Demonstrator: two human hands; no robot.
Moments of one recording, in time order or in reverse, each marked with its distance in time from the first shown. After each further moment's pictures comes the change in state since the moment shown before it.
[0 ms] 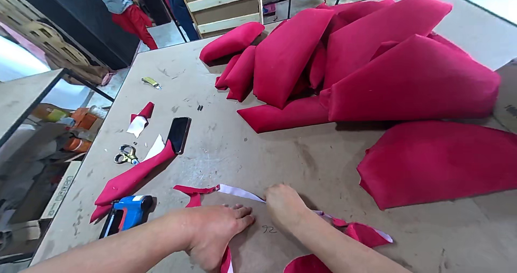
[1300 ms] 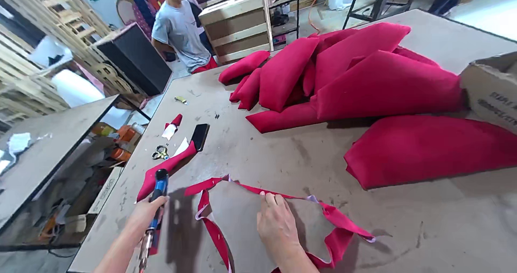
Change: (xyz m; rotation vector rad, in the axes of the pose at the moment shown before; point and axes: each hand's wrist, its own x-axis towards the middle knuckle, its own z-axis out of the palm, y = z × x) left_hand -0.097 -0.094 0.204 -1.214 1.381 -0.982; right_hand -0.042 -0.021 0.138 -0.105 1.080 -0.046
